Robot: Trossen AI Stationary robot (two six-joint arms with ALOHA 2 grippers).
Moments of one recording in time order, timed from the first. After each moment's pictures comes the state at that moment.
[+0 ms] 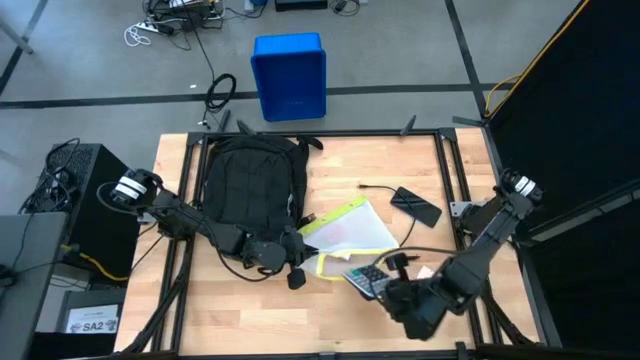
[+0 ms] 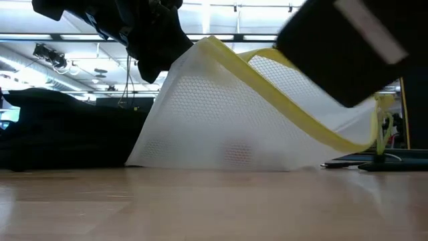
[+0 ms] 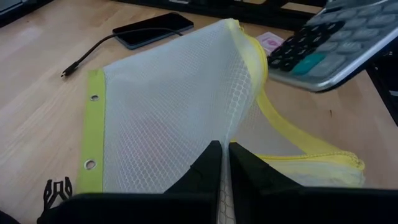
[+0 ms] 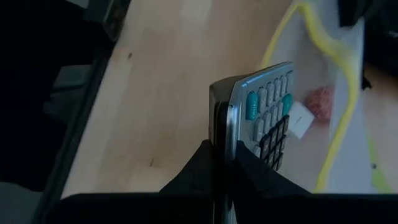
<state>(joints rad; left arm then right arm) -0.40 1.57 0.82 0.24 -0.49 -0.40 0.79 1.65 1.52 -1.02 0.40 0.42</state>
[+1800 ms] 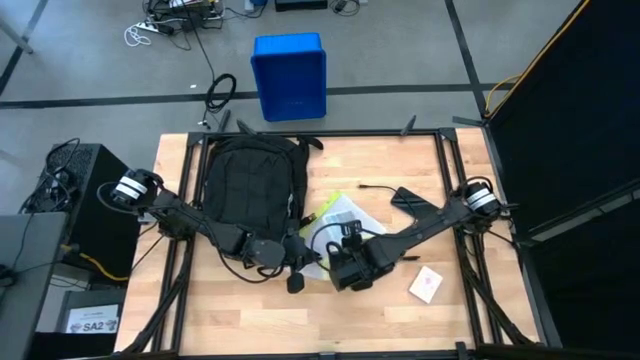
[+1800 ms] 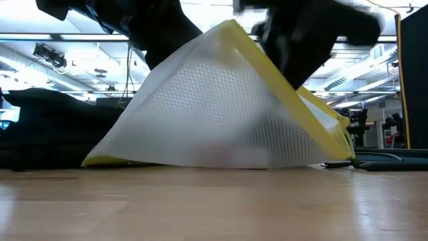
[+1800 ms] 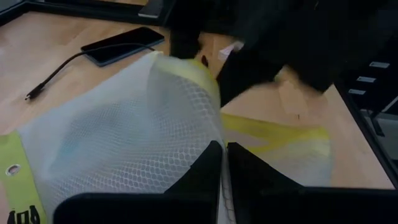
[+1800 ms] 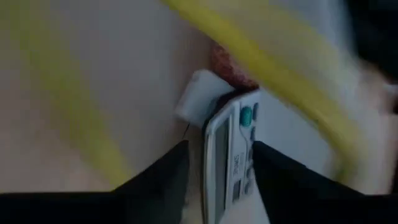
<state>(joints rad) -0.40 1.58 0.82 0.32 -0.40 -0.32 0.43 1.95 1.58 -1.04 0.47 0.18</state>
